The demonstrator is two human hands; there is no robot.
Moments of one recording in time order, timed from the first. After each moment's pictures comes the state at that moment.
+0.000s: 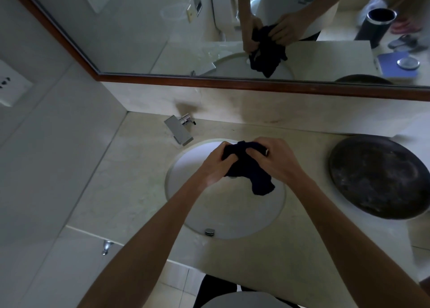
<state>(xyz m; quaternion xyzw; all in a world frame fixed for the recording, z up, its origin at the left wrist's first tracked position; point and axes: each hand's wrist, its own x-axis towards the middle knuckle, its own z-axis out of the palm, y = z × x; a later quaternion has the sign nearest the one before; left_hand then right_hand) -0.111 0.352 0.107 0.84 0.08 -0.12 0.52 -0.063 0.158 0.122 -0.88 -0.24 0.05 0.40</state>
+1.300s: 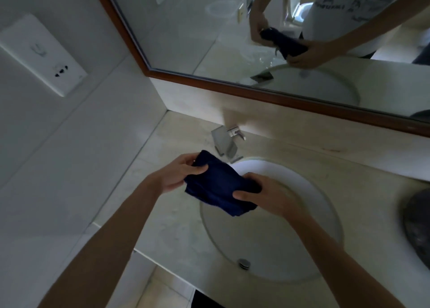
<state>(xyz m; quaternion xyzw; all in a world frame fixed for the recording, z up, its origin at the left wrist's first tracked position) -0.137 0.571 0.138 0.65 0.17 -0.20 0.71 -0.068 0.309 0.079 -0.74 -0.24 0.37 0.51</state>
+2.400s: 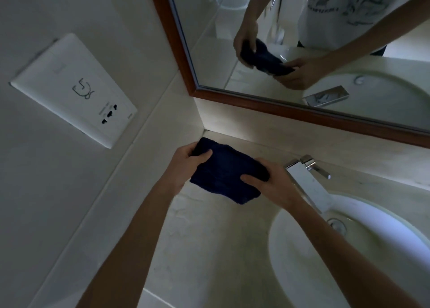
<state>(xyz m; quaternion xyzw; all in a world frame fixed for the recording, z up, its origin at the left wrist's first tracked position) -0.070 0.792 0.133 0.70 0.26 -0.05 0.66 -0.001 0.559 0.072 -0.80 -0.20 0.24 0.52</state>
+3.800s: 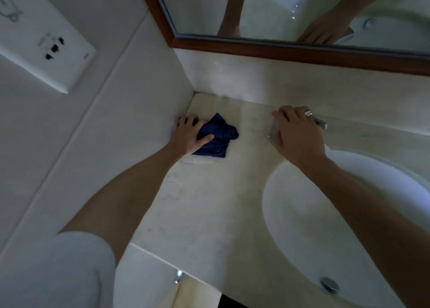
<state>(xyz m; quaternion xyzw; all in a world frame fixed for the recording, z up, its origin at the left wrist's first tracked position) -0.042 0.829 -0.050 0.99 0.06 -0.10 0.02 0.018 0.498 0.021 -0.95 -0.30 -0.06 0.09</state>
